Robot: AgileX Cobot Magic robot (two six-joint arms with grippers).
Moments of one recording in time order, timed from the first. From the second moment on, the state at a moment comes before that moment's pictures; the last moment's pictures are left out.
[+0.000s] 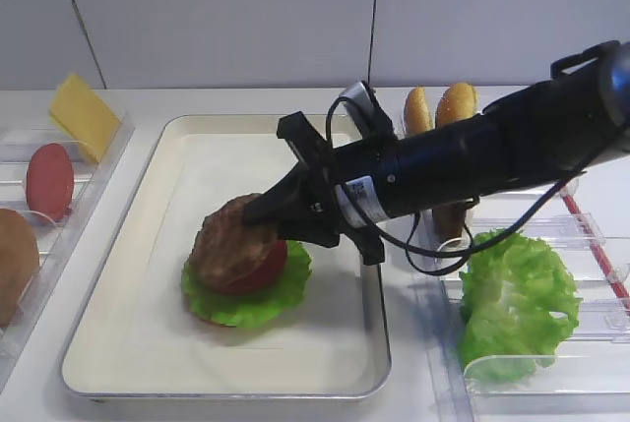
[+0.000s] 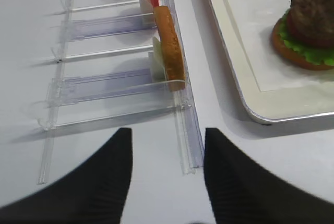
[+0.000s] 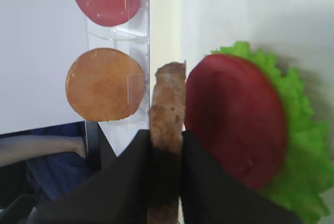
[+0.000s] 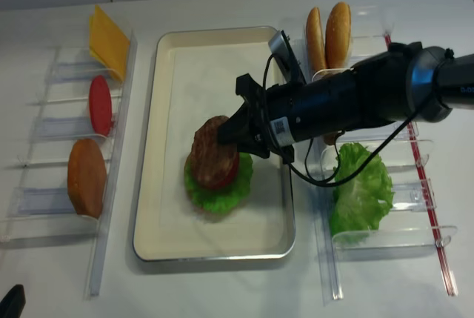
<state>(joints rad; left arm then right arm) -0.08 -0.02 -0.49 0.04 1.19 -0.01 0.43 1.88 -0.92 1.73 0.92 -0.90</state>
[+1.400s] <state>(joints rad) -0.08 -0.02 -0.49 0.04 1.19 -0.01 0.42 1.93 -0.93 1.75 0.95 -0.89</state>
